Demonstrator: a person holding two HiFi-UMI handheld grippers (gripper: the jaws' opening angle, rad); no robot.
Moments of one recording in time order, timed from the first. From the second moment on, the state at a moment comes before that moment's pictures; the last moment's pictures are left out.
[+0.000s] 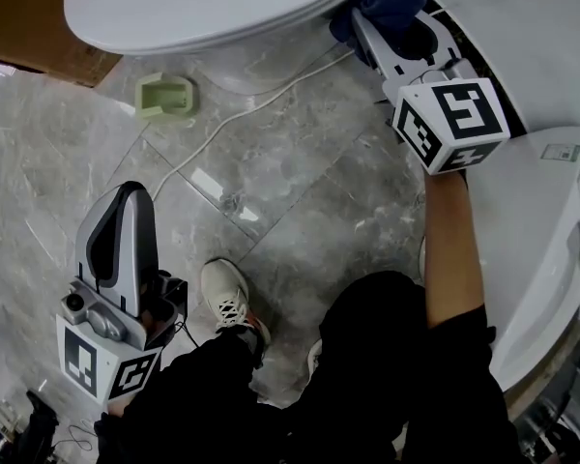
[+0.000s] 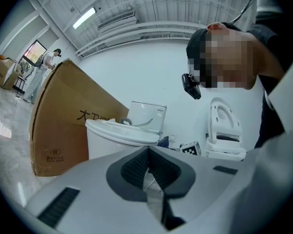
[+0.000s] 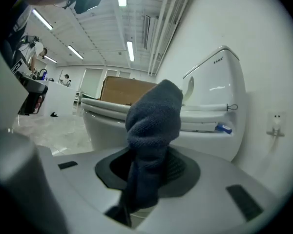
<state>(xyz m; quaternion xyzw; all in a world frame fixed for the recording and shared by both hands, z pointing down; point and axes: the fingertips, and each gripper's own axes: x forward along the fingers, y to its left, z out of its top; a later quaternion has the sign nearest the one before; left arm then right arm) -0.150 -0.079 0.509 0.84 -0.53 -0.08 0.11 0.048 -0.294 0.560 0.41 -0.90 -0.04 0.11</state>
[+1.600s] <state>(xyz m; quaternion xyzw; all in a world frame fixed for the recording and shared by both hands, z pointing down) -0.168 -0.097 0.537 0.84 -0.52 -0.06 0.15 0.038 -0.327 0.778 0.41 -0.87 0.06 0.26</state>
